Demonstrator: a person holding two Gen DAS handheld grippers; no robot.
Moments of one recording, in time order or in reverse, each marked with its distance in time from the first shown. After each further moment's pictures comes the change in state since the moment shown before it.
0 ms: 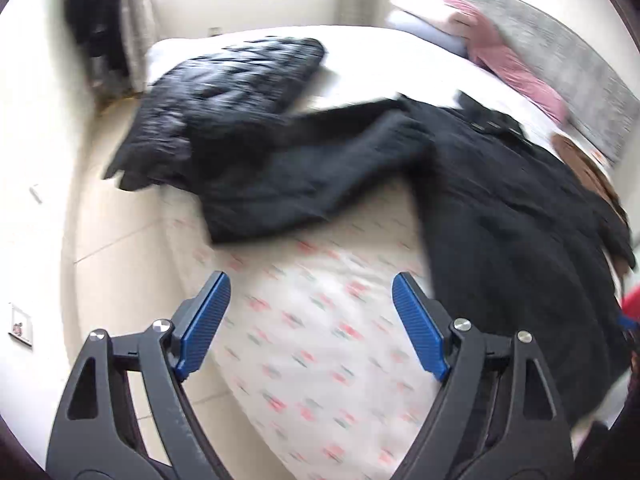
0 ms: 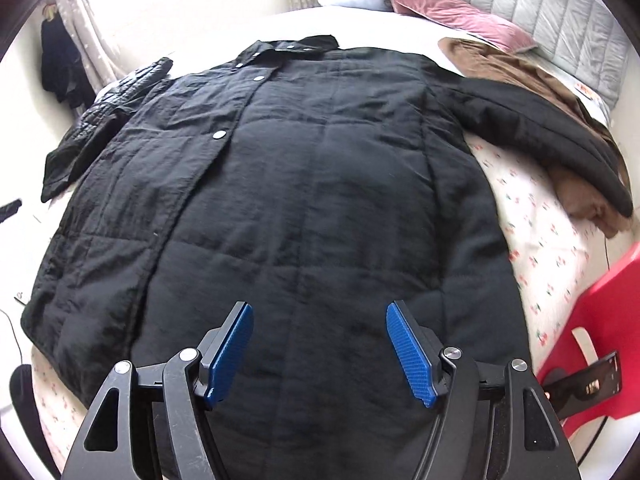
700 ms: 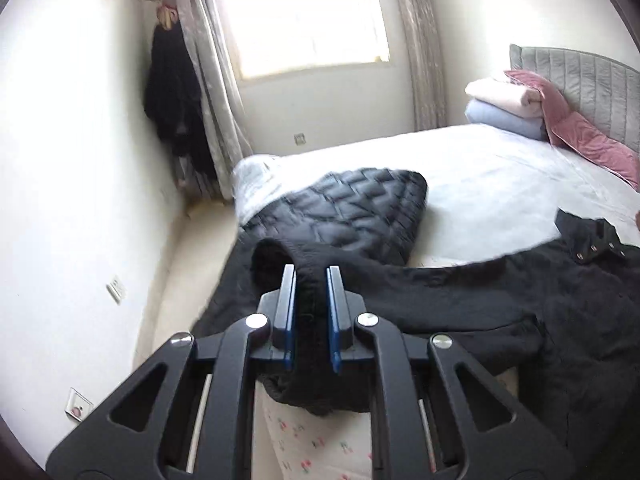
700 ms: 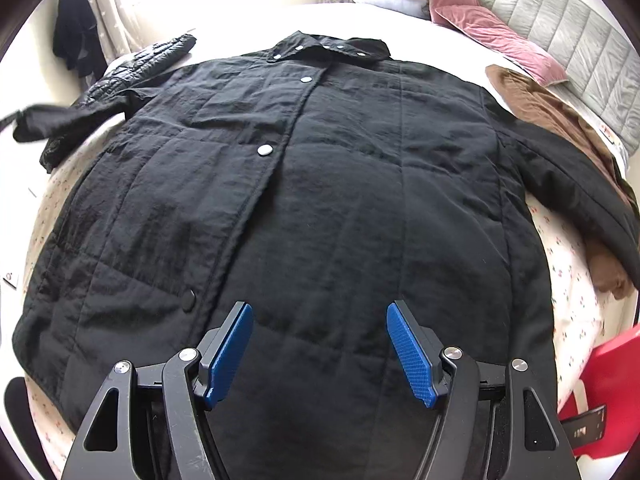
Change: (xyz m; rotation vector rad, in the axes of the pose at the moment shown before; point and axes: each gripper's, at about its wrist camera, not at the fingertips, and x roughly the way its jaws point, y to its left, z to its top) left arm -0.011 0.037 0.127 0.011 -0.424 0.352; right arm 0.035 0.065 0.053 -0.109 0.018 -0.018
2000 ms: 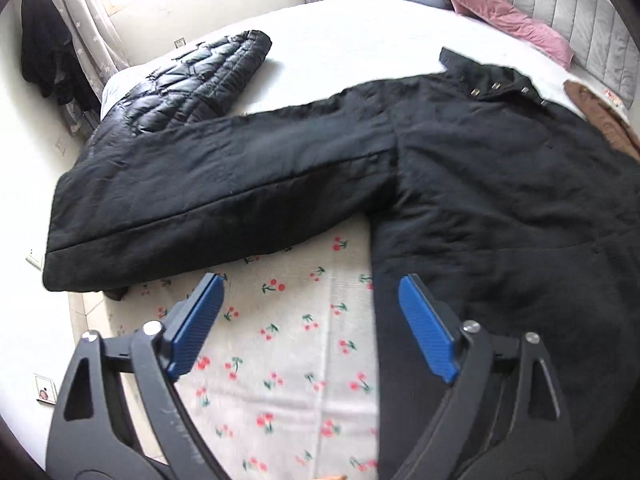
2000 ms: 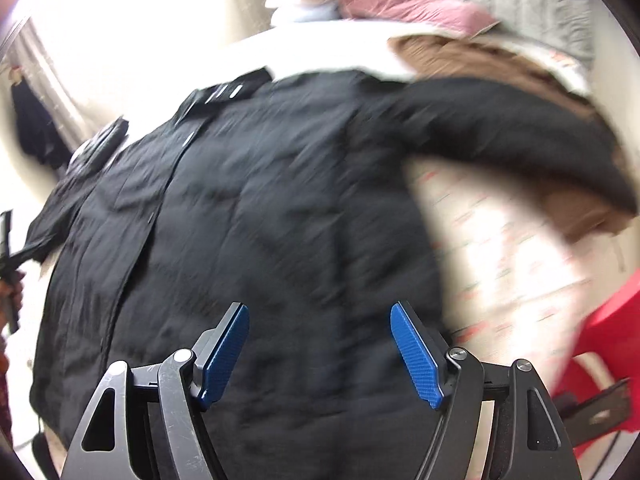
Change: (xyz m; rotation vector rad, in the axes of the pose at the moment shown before) left arm -0.010 -0.176 -0.081 0.209 0.467 -0.348; right arm -0.028 -0.188 -0.018 0.334 -0.132 -0.030
